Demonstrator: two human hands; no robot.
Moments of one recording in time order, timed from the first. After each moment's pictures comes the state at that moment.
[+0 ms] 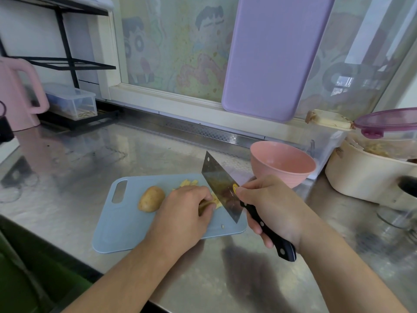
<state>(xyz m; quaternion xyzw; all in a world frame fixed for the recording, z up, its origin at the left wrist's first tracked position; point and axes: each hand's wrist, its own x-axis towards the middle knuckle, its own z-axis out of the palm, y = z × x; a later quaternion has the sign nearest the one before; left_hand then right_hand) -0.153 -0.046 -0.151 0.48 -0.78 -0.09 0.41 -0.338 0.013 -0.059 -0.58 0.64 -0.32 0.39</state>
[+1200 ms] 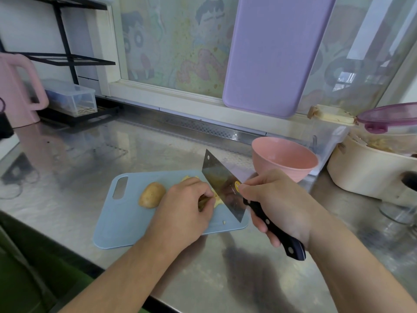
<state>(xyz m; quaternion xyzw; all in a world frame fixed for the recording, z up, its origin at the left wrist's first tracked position) -0.151 -0.044 -0.147 0.45 -0.77 -0.11 0.43 -0.337 0.020 -0.052 -0.58 0.64 -0.32 0.40</state>
